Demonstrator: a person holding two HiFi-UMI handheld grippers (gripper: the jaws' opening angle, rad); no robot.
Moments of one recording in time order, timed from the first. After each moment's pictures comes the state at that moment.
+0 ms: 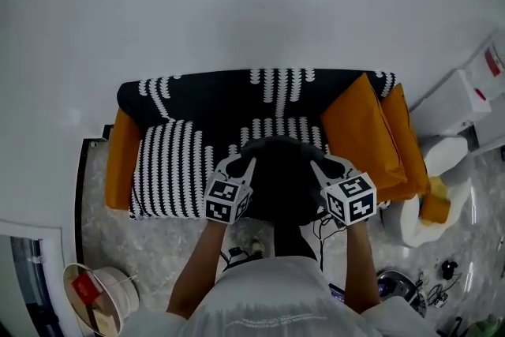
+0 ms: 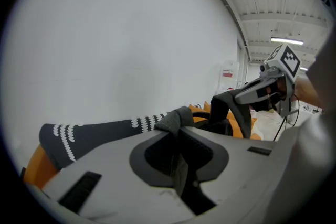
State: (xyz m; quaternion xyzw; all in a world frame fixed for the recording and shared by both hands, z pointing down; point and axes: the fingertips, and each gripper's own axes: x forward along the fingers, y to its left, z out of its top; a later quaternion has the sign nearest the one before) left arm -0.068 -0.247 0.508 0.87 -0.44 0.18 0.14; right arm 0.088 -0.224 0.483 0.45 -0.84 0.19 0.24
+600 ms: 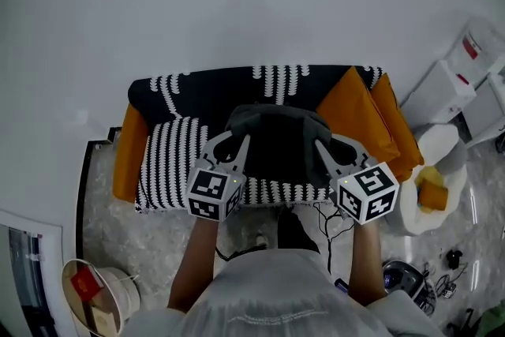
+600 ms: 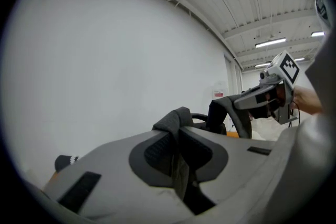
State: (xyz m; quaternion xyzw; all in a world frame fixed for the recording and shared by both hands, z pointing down) left arm -0.103 -0.131 0.352 0.88 -0.46 0.09 0.02; right arm 0.053 -0.102 0.340 0.47 -0.87 0.09 0.13
